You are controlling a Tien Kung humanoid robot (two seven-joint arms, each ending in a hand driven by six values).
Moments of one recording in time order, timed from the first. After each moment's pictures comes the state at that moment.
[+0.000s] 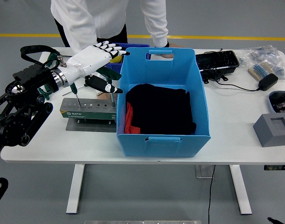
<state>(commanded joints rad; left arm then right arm) -0.72 0.25 -1.06 -0.99 2.27 -0.01 -0.41 0.21 -0.21 0.55 0.22 -0.68 -0.17 -0.17</state>
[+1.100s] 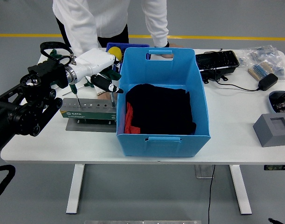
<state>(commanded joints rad) -0.86 0.21 -0.89 -0.78 2.27 0.00 -0.32 0.21 -0.22 0.56 0.22 -0.70 -0.17 -0.18</state>
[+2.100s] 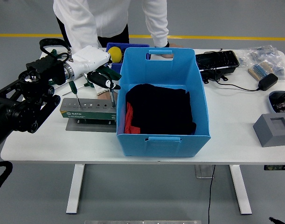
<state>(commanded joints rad) -0.89 0.22 -0.87 -0.76 2.27 -0.02 -0.26 0.21 -0.22 0.55 0.22 -0.68 -0.17 -0.18</state>
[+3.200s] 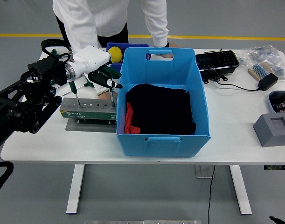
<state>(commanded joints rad) -0.89 0.21 -0.85 -0.75 2.27 0.01 -0.25 0.22 -0.22 0.55 0.22 -0.68 -0.17 -0.18</state>
